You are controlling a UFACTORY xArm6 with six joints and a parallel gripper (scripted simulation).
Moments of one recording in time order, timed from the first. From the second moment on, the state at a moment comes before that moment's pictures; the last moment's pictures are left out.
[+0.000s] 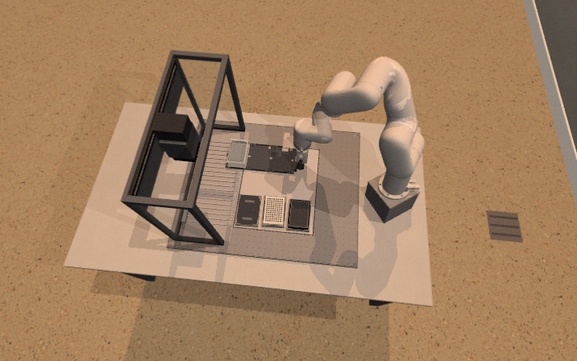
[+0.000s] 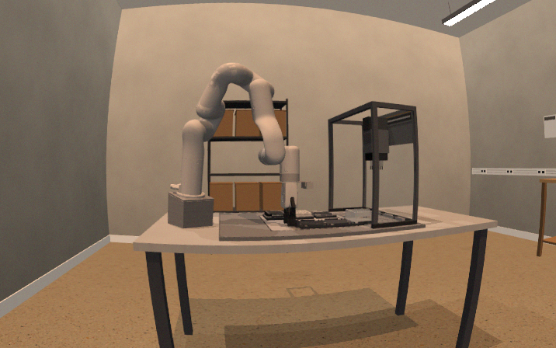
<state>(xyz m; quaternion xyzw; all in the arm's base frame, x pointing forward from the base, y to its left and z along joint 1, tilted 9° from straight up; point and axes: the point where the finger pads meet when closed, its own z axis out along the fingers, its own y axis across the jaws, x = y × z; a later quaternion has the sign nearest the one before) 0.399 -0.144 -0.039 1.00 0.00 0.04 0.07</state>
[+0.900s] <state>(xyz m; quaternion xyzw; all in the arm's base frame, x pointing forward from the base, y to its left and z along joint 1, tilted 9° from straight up) 0.424 -0.144 -0.037 1.00 0.00 0.04 0.07</state>
